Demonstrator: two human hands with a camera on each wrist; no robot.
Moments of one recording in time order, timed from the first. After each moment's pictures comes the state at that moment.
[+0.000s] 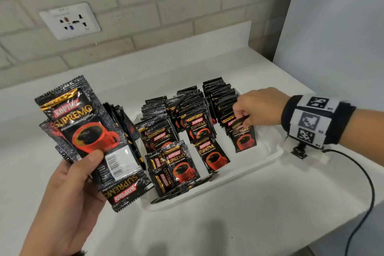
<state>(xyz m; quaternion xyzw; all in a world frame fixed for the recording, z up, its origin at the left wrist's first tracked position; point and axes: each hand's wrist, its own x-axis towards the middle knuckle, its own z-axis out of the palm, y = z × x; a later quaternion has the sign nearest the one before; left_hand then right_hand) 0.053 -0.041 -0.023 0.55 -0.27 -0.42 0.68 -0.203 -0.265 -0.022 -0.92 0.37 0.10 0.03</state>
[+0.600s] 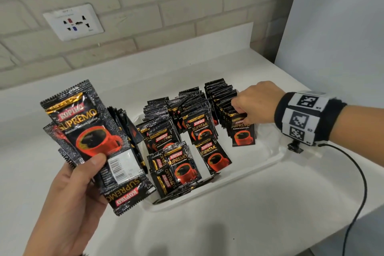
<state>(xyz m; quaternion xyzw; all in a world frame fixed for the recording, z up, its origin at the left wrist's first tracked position) 0.051 -0.038 -0.025 0.52 -0.26 -0.42 0.69 -0.192 -0.268 -0.017 -0.92 0.35 0.13 -0.12</state>
